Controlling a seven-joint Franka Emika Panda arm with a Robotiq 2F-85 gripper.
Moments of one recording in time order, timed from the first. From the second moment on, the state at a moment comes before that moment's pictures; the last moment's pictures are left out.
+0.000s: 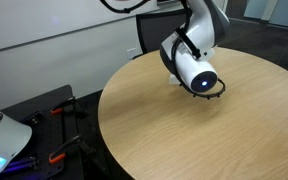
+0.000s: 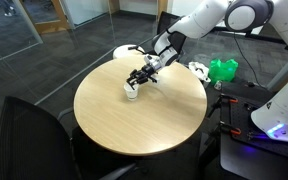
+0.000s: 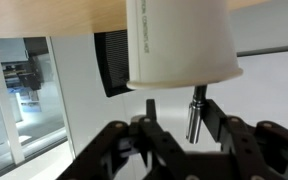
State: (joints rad) arm -0.21 0.95 -0.05 -1.61 1.74 1.88 -2.43
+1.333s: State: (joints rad) arm -0.20 0.84 -0.05 -1.62 1.81 1.88 -2.49
